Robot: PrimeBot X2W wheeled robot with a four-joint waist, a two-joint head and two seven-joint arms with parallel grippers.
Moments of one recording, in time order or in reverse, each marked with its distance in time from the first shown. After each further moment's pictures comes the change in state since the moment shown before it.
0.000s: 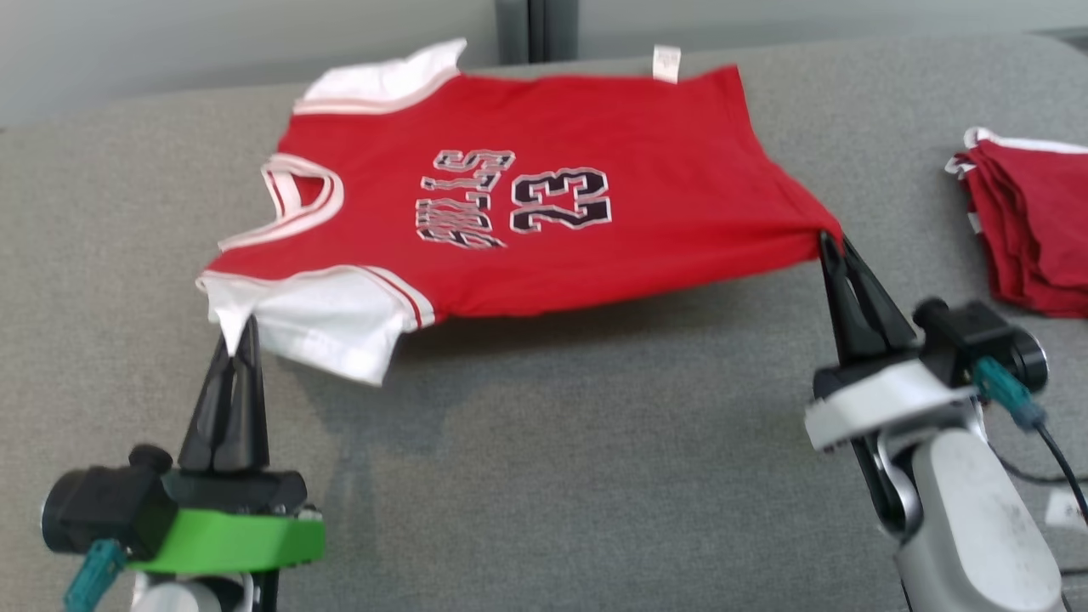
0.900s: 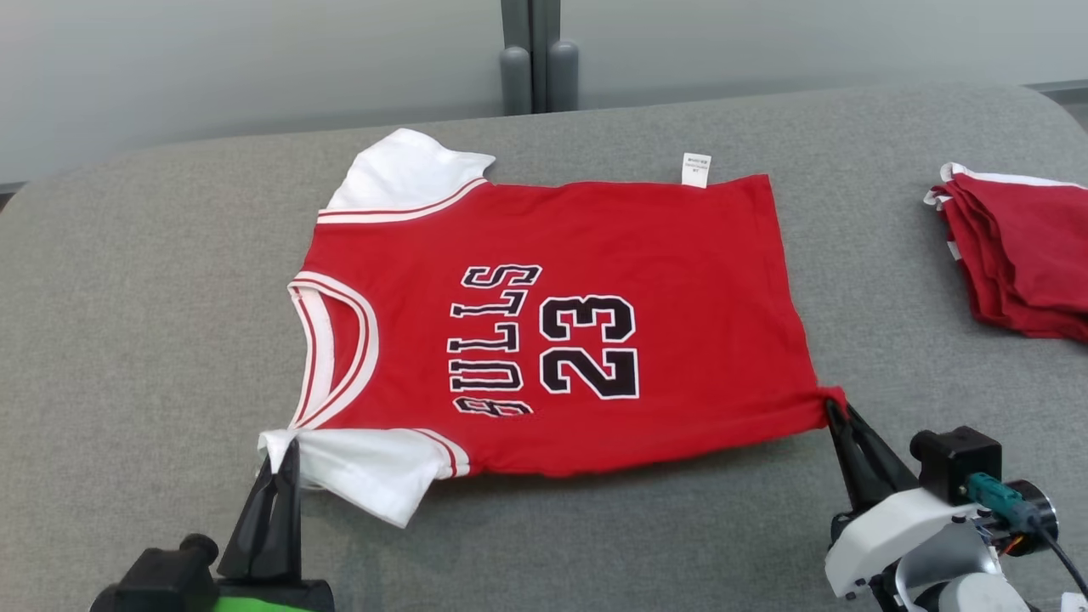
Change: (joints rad) left arm 0.238 0.002 -0.039 -0.068 -0.014 0.056 0.105; right arm 0.341 0.000 -0.027 -0.182 0.041 0.000 0.235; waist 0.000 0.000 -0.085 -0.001
